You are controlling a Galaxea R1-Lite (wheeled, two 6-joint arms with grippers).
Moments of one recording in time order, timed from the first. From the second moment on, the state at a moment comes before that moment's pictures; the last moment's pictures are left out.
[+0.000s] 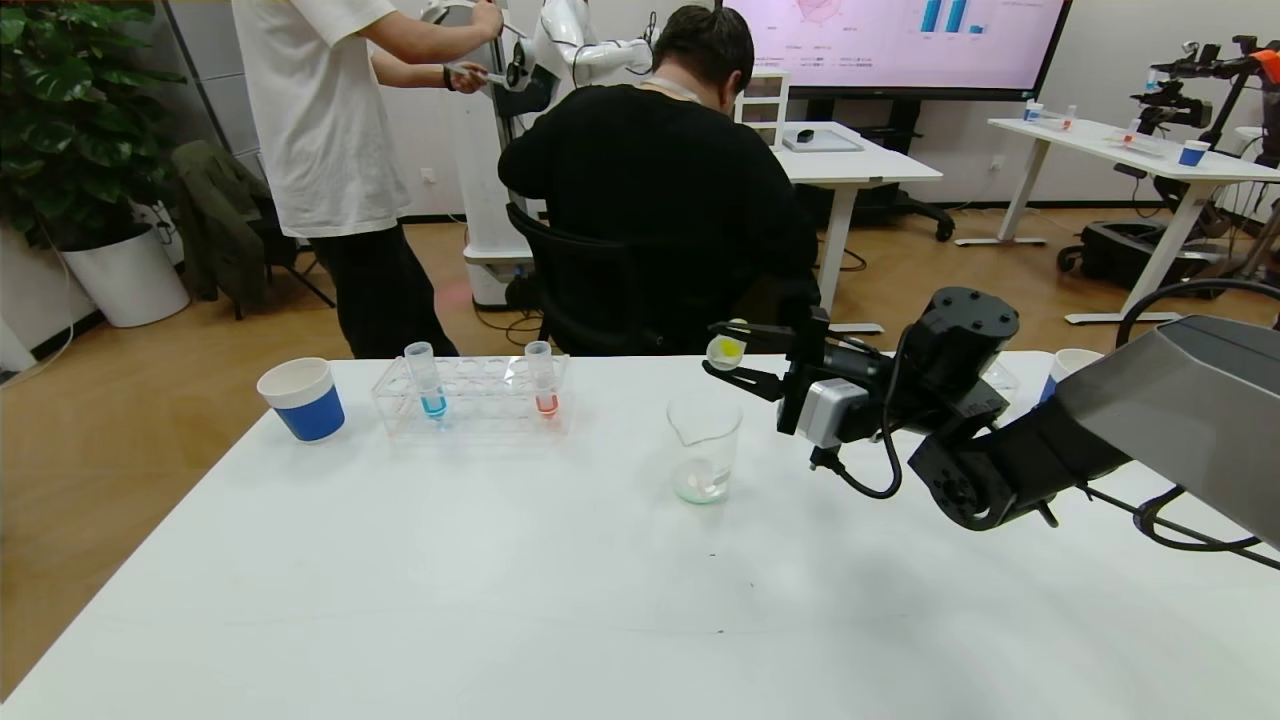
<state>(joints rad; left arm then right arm) 0.00 0.00 0.00 0.00 0.00 0.01 0.34 2.27 -1.17 -1.34 0.91 -1.11</state>
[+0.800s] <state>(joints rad) 0.00 0.00 0.00 0.00 0.00 0.01 0.30 2.37 -1.37 -1.24 0.97 -1.36</state>
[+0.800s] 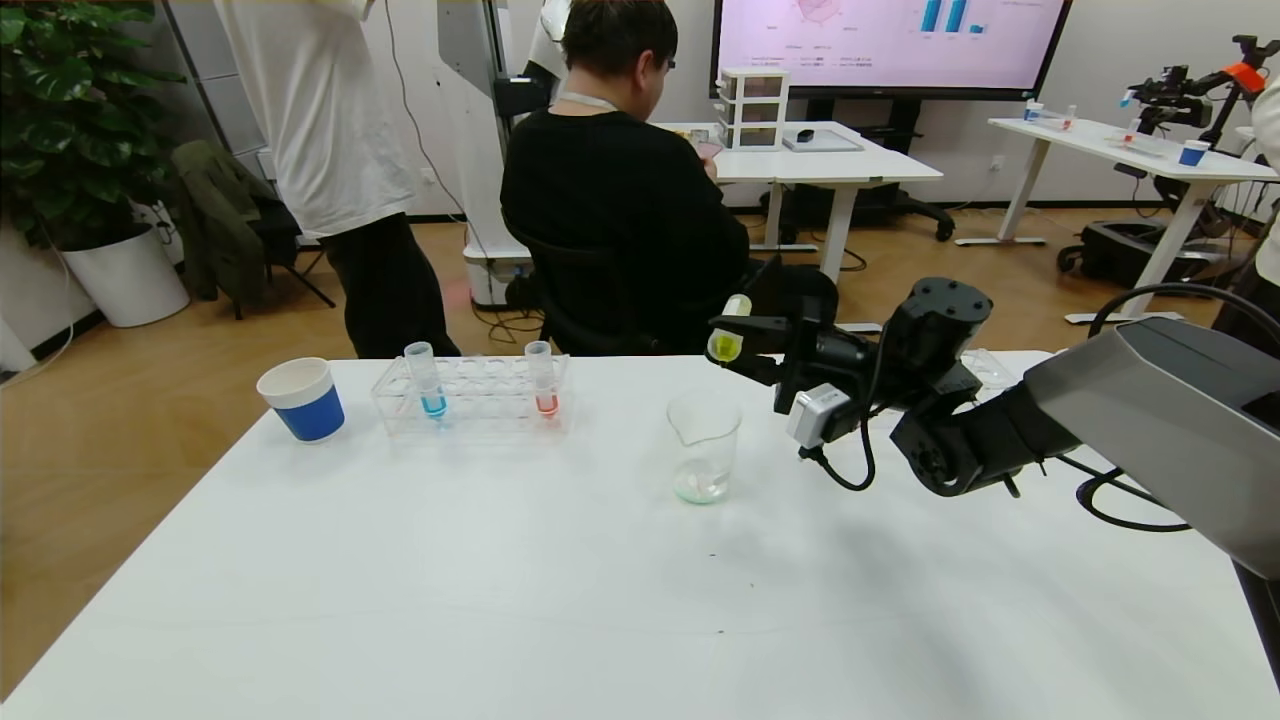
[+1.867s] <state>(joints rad) 0.00 0.00 0.00 0.00 0.00 0.01 0.29 2.38 -1.45 -1.11 0.97 -1.69</state>
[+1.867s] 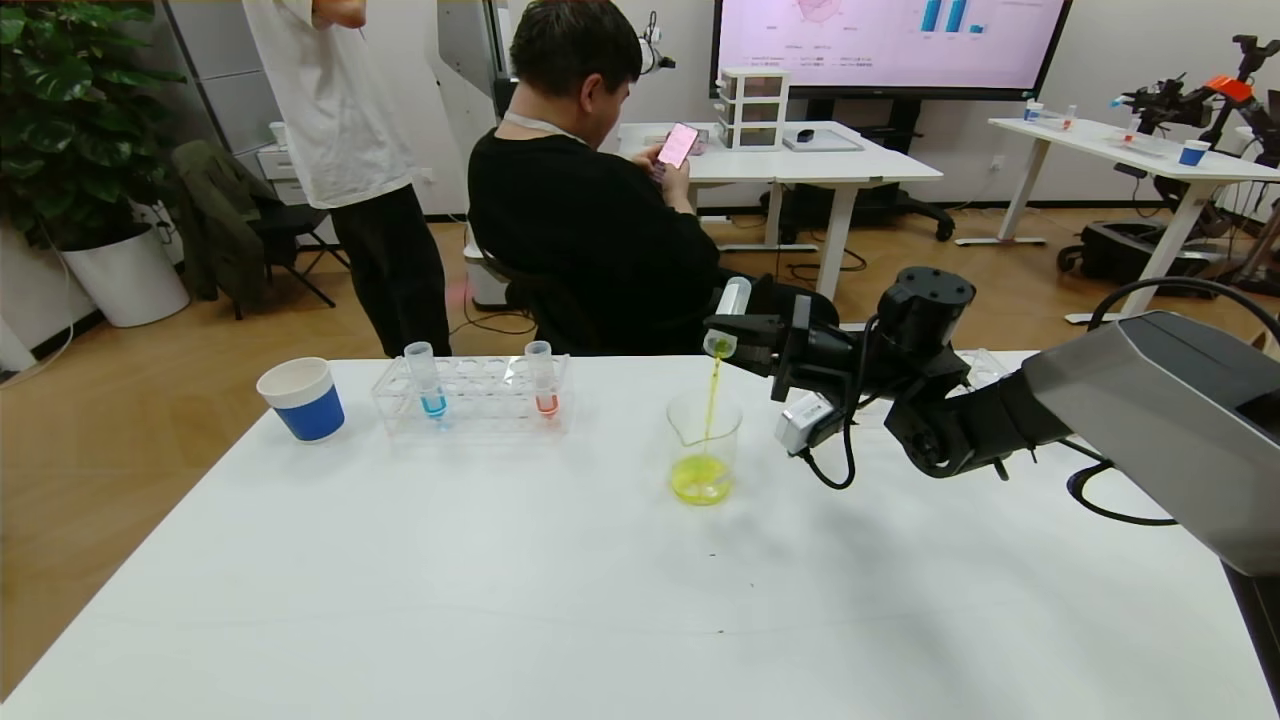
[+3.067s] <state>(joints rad) 0.00 0.00 0.00 0.00 0.00 0.01 0.29 2.24 -1.45 -1.25 0.88 -1.08</state>
